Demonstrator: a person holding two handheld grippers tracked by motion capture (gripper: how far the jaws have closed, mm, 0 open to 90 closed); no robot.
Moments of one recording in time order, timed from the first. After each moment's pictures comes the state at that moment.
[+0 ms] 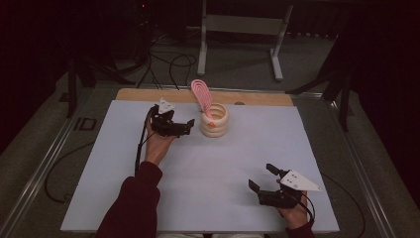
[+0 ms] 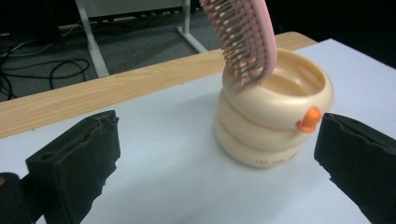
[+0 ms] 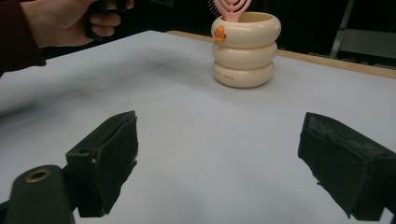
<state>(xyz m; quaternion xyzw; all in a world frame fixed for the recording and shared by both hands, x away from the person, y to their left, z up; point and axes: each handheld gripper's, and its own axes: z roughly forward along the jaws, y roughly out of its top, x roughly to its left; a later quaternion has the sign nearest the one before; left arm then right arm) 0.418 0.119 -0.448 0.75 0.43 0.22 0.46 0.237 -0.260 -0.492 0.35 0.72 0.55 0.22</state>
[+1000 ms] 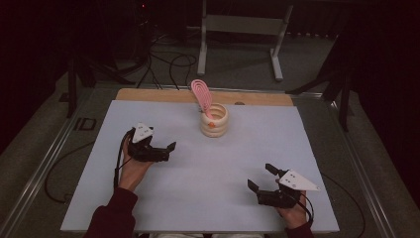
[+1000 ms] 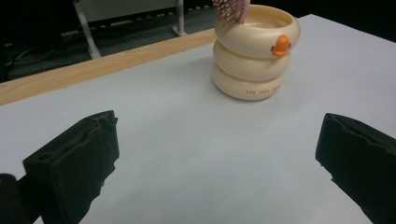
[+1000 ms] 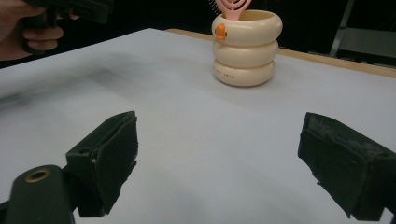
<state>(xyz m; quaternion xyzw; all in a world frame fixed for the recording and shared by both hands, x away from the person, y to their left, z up) 0.338 0.176 -0.462 0.76 0.40 0.24 0.46 0.238 -0.258 -0.493 0.35 0.73 0.54 0.23</state>
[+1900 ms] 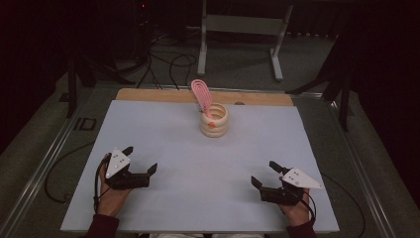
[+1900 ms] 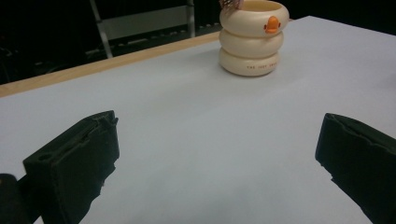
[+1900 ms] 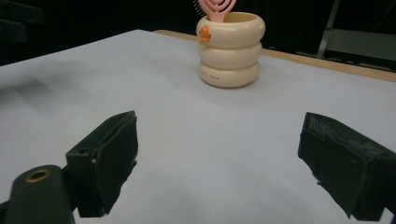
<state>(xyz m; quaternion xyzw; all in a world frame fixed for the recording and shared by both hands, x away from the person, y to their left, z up) 0.268 0.219 -0.480 0.73 0.39 0.28 0.48 0.244 -0.266 -0.491 0.36 0.72 0.54 0.24</state>
